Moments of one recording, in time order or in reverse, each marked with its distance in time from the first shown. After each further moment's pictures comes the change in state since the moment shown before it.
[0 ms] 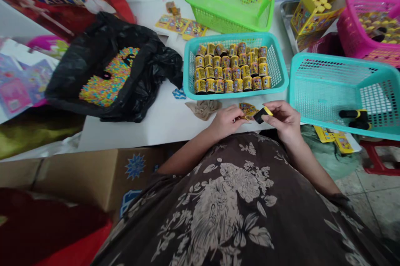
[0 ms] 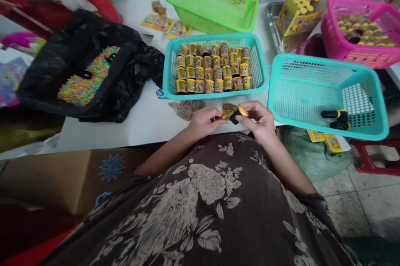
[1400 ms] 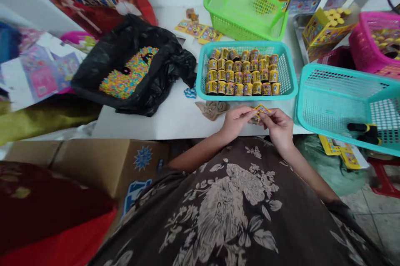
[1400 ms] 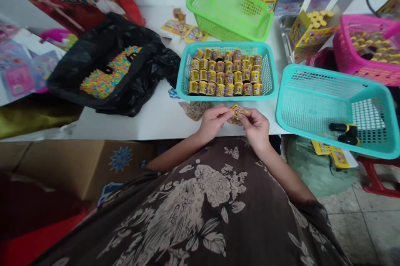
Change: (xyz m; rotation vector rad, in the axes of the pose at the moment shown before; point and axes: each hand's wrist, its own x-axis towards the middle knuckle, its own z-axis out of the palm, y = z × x) left_hand 0.012 0.024 0.014 -0.494 0.189 -0.379; right_hand 0.003 0.009 0.037 0.104 0.081 0.104
